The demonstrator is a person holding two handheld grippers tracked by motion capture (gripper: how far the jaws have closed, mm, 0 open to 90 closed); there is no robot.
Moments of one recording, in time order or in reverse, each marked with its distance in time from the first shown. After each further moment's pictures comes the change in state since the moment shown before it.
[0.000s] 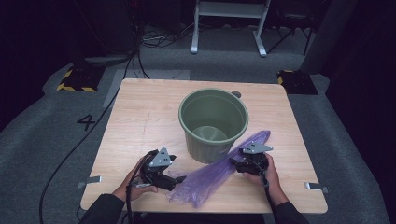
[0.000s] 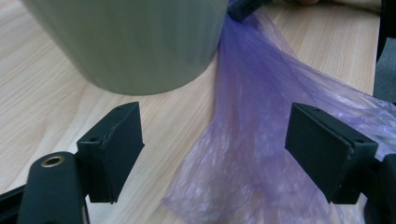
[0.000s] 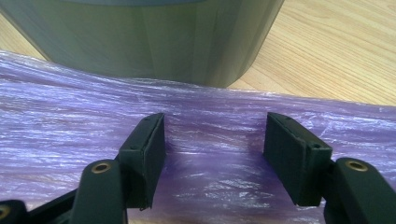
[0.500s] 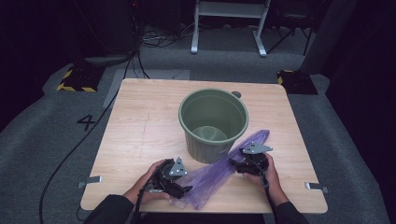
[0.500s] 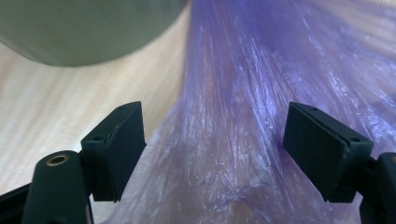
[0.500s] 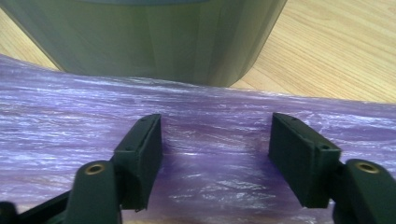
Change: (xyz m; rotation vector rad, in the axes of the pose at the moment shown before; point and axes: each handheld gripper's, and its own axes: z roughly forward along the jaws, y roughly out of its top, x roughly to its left) left arm -0.017 -0.012 0.042 0.196 -0.016 0.095; right arm 0.001 0.000 0.000 -0.005 -0.001 -0.012
